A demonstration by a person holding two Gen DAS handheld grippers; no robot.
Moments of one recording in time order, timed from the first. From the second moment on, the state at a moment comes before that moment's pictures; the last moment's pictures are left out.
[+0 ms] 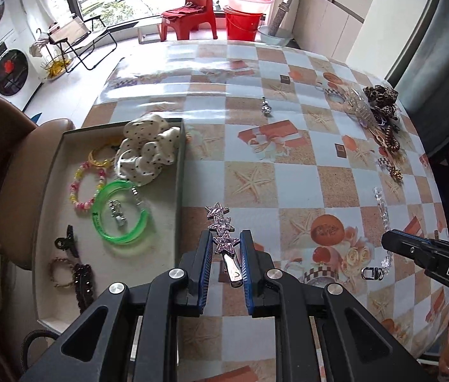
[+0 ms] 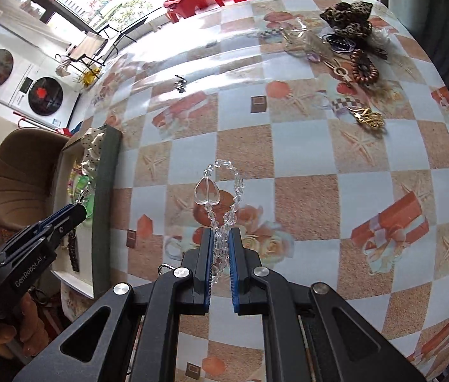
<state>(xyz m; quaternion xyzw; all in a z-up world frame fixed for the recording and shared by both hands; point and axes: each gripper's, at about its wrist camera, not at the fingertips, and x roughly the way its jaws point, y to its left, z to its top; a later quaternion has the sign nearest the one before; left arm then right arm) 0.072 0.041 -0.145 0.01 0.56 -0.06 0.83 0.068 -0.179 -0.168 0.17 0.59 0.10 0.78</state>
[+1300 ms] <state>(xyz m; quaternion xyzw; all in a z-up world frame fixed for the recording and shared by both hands) 0.027 0.185 -0.193 -0.11 0.59 0.01 0.80 0.109 0.045 -0.165 0.03 0.62 0.31 0.72</state>
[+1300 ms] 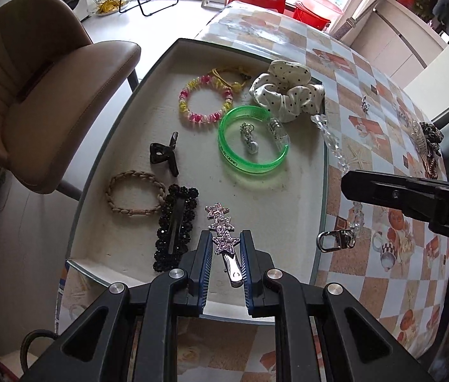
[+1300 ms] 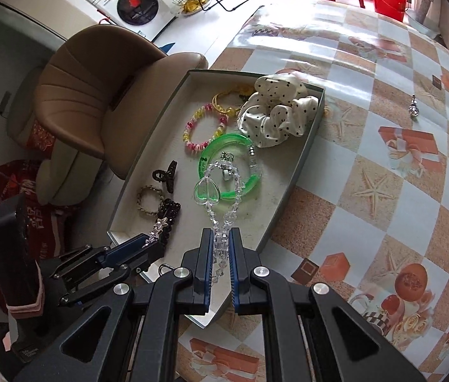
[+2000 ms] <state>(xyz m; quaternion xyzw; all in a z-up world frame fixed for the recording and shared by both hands) 0.031 0.172 -0.232 -0.09 0.62 0.02 0.78 0.129 0.091 -0.229 -0.05 0.69 0.32 0.65</state>
